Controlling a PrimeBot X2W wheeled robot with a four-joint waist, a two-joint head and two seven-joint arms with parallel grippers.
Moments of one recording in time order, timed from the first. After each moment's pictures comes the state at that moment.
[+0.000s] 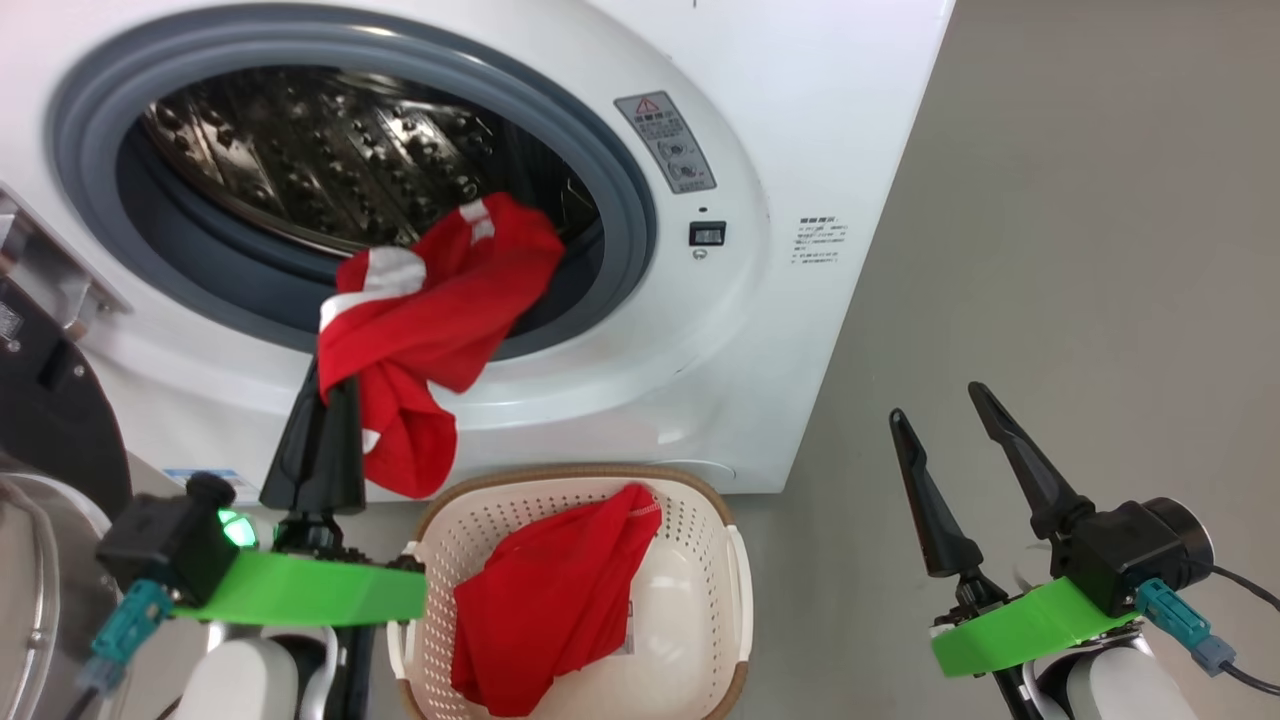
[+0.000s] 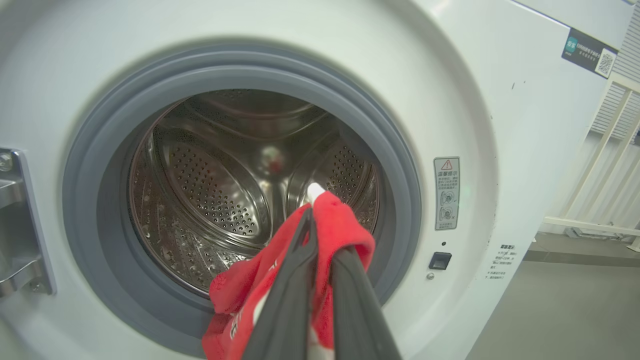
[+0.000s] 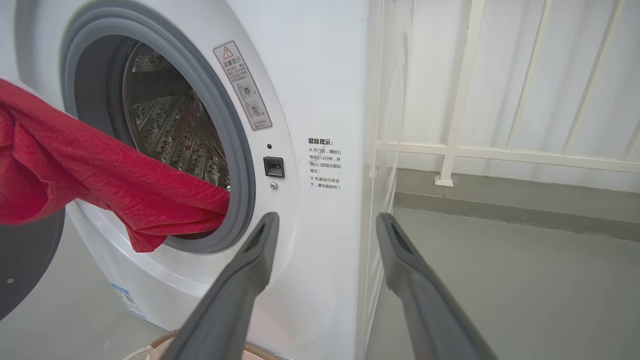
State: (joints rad) left arm -0.29 0.05 -0.07 0.11 -0.36 -0.05 -0.25; right arm -0.10 -0.05 0.09 0.11 0.18 0.12 -0.26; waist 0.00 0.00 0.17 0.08
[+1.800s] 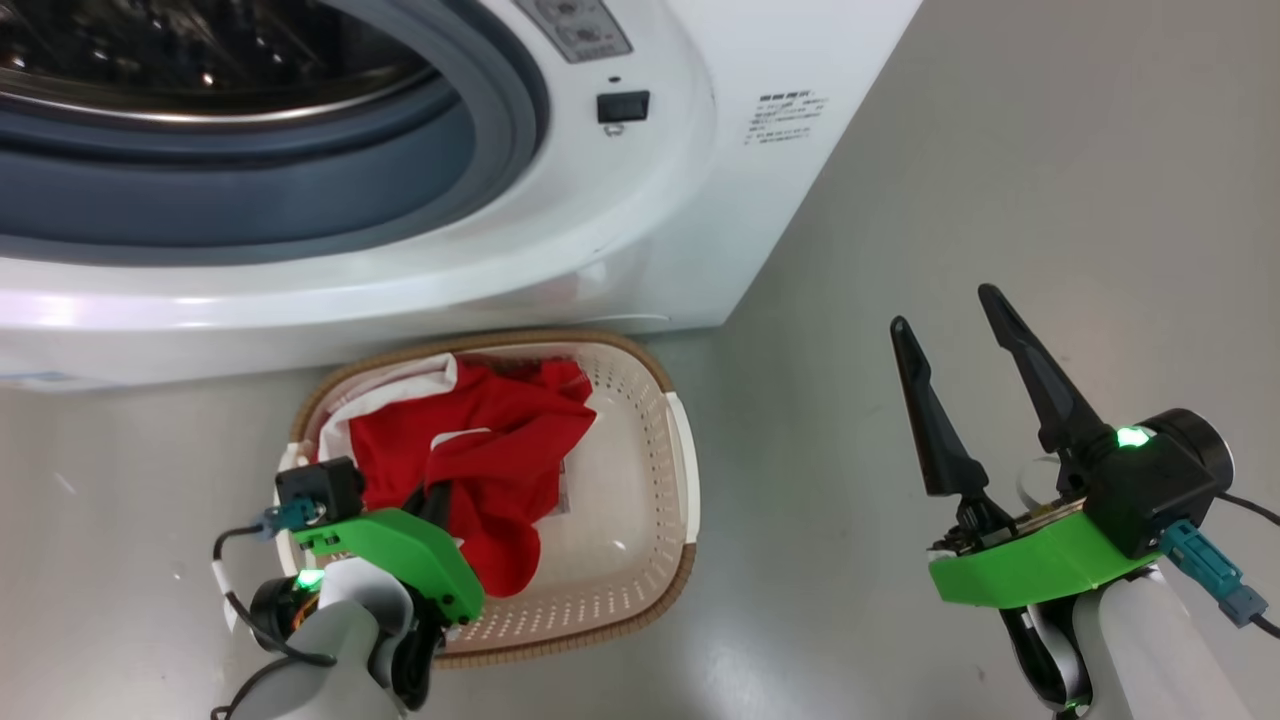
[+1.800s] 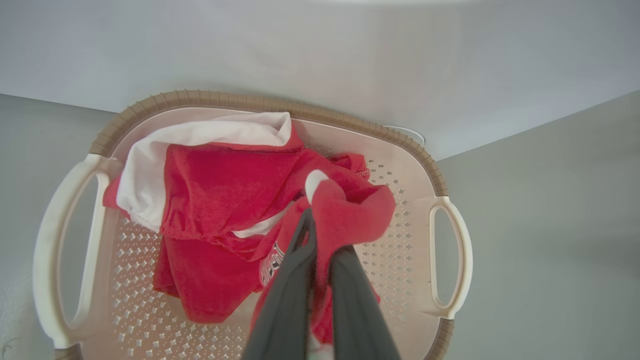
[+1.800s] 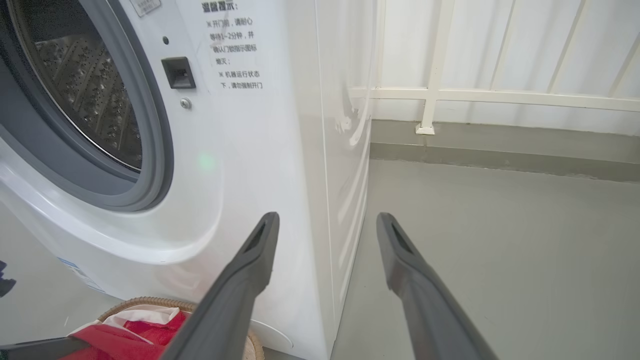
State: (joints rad) left arm -0.67 0.03 -0.44 1.12 -0.79 -0.08 -0.24; right arm -0.20 -0.05 0.09 0.04 0.16 0.12 -0.26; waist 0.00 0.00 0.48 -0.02
